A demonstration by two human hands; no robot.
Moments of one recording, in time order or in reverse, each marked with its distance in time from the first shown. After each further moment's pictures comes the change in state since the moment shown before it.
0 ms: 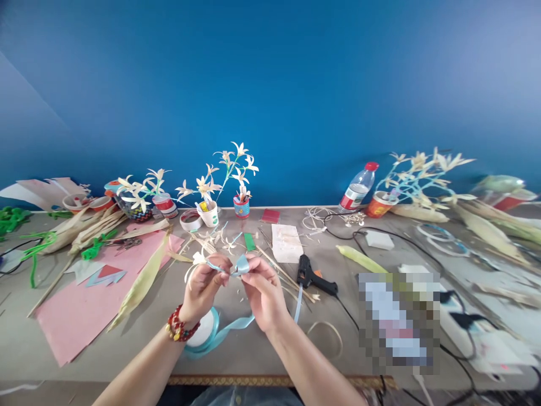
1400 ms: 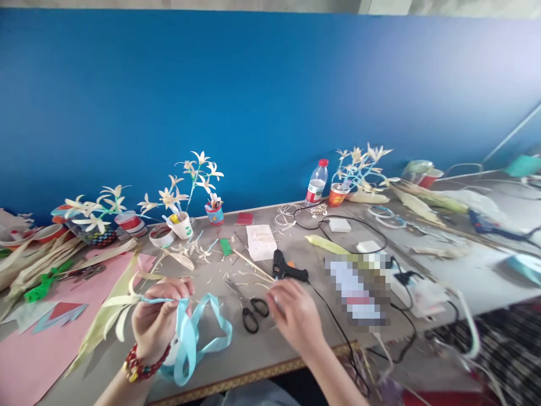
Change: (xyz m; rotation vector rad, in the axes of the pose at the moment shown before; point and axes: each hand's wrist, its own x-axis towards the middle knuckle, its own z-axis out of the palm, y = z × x) left_hand -0.025 0.002 -0.009 -0.271 0.083 0.029; right_hand -0.074 -0.055 -0.089 -1.704 0.003 -0.532
